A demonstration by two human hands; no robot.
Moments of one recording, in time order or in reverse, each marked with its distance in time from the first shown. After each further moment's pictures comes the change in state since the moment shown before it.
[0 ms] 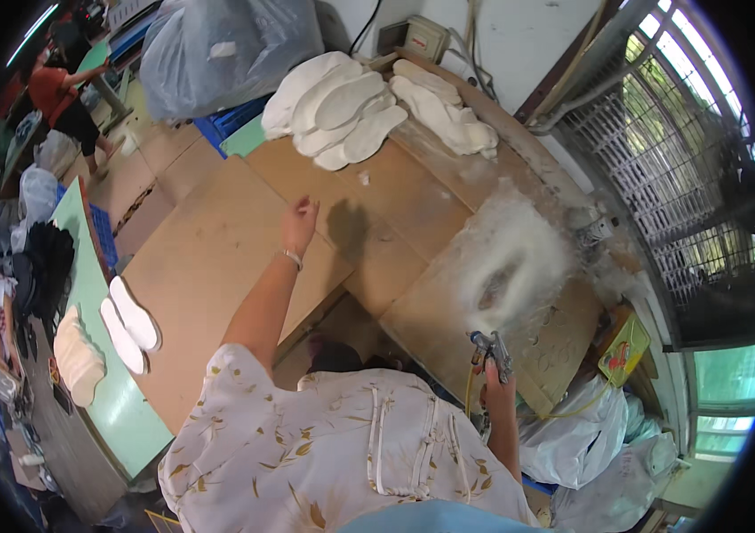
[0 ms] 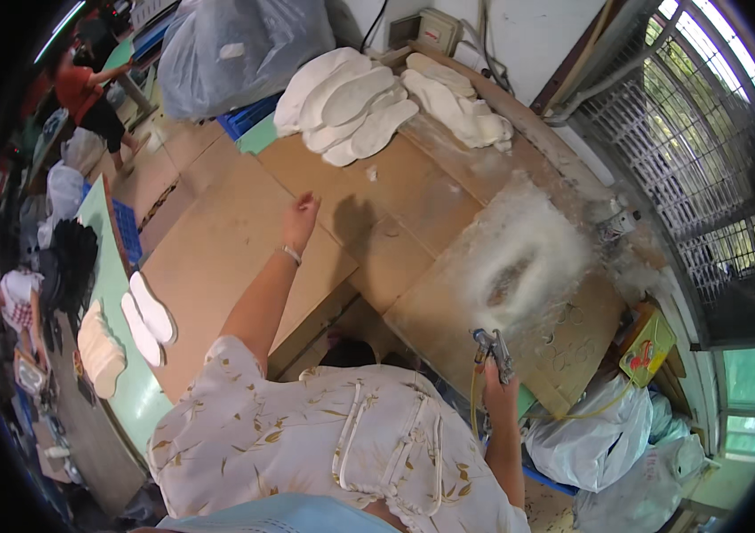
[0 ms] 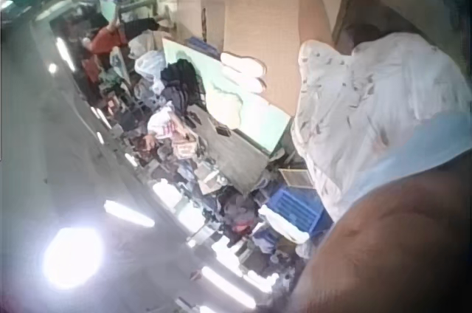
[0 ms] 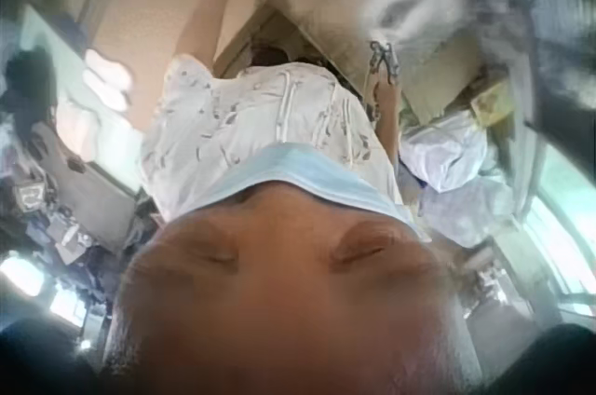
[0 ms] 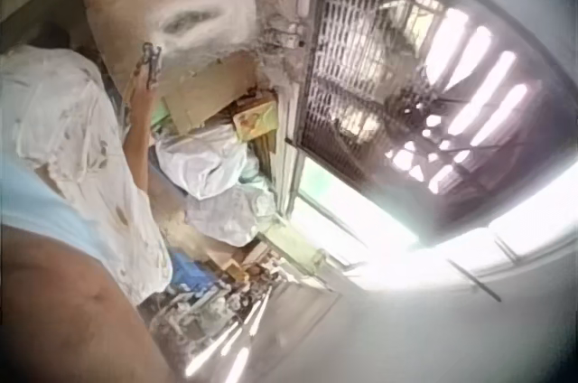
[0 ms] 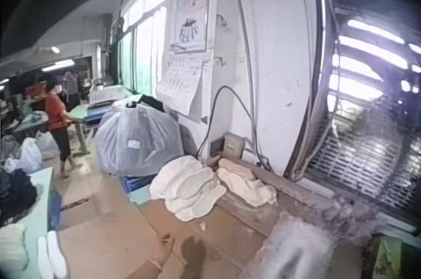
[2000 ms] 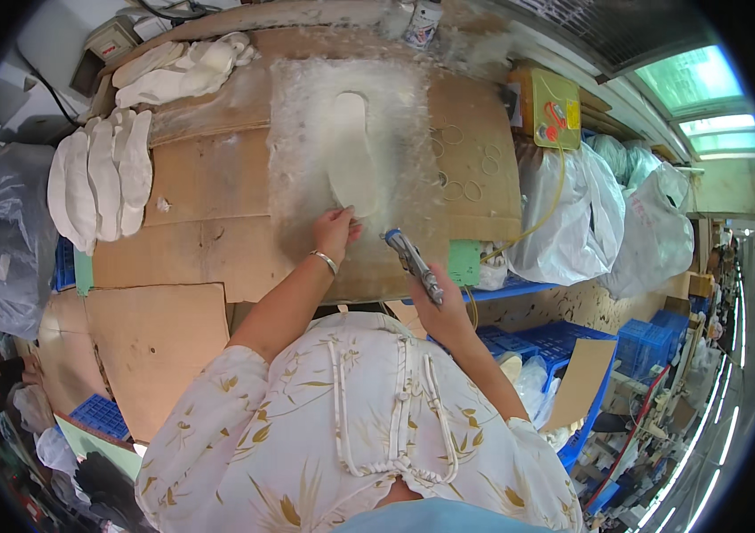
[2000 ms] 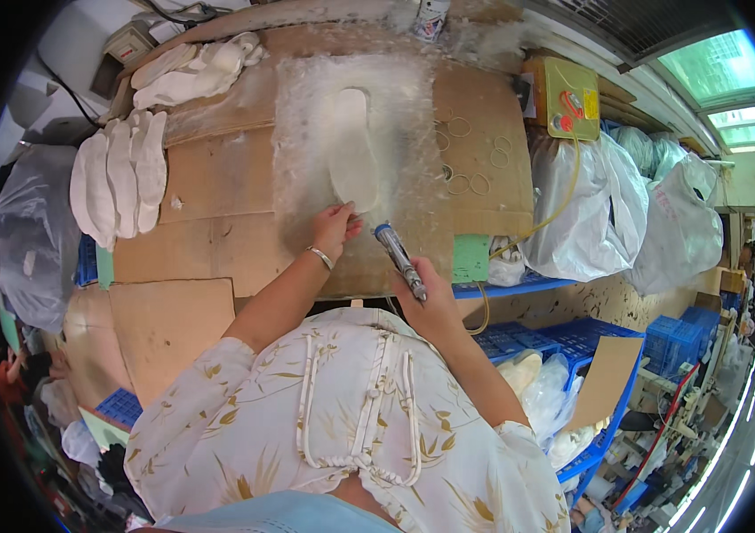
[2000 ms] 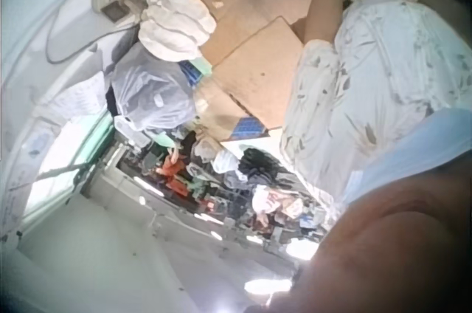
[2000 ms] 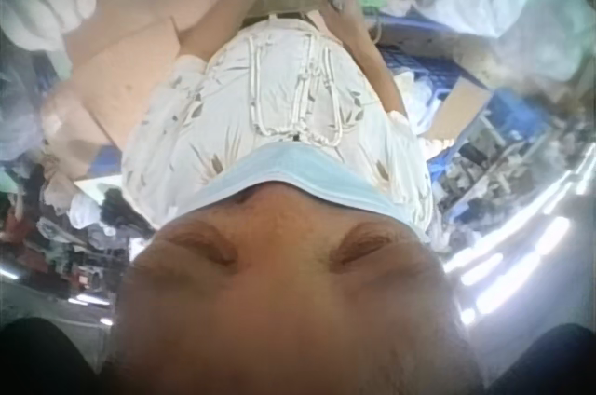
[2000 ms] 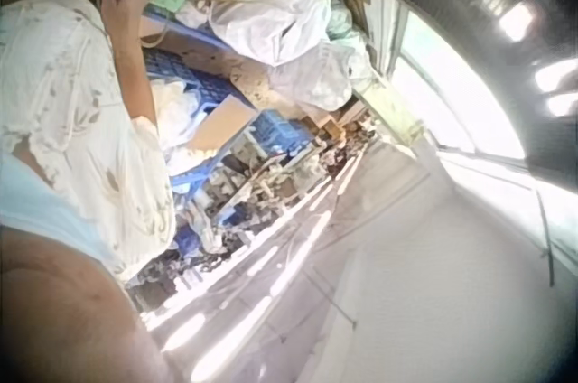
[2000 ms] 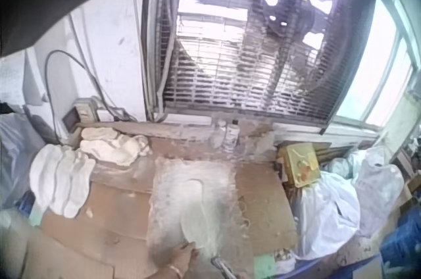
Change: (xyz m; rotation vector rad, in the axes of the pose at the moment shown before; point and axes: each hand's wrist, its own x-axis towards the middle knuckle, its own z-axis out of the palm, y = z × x) left_hand -0.239 0.069 0.279 -0.305 -0.976 -0.808; right_hand -0.027 -0.005 -0.018 0.067 0.346 -0.025
